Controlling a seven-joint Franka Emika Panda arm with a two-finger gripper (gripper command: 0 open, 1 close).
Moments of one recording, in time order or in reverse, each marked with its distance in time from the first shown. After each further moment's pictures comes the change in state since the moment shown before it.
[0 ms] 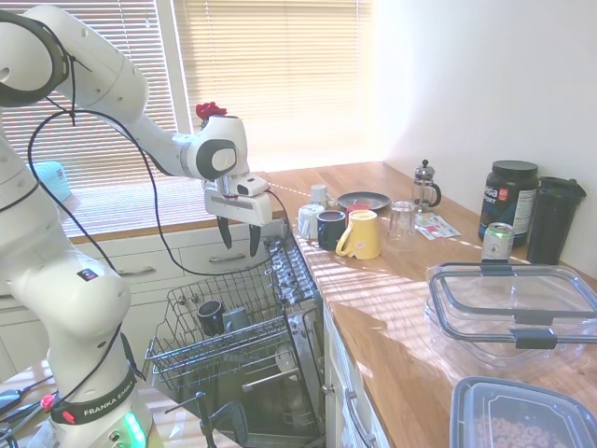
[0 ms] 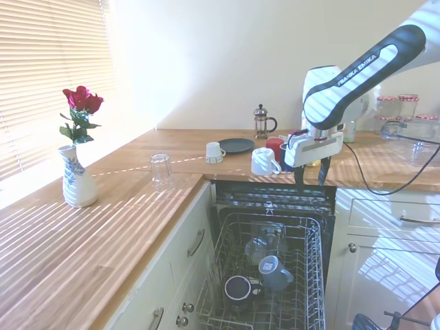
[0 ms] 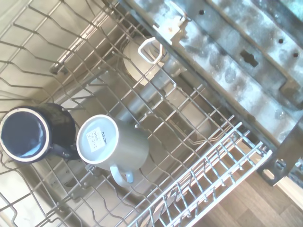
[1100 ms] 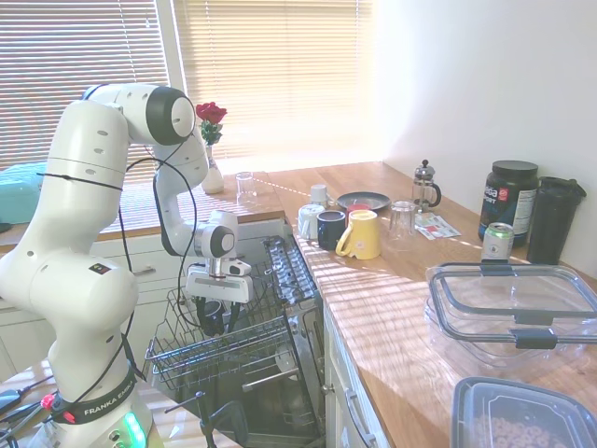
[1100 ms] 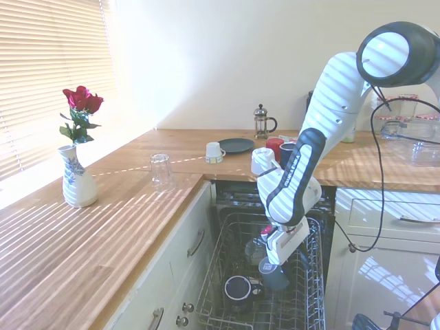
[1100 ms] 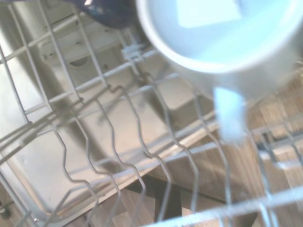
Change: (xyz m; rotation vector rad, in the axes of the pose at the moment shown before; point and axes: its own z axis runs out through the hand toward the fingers) arm -0.074 -0.075 0.274 -0.311 -0.242 -0.357
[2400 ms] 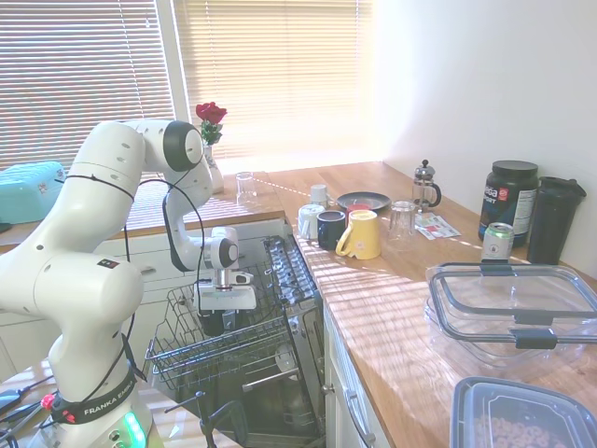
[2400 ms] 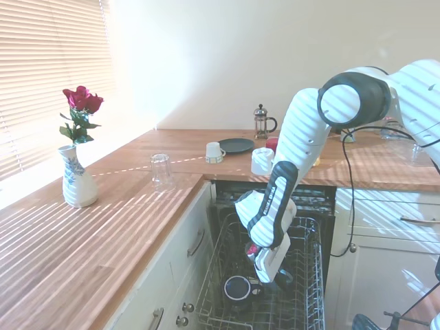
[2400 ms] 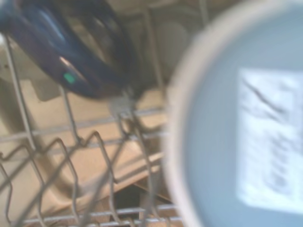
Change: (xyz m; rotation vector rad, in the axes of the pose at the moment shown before) arm 0.036 -0.058 0.052 -0.146 0.029 -0.136
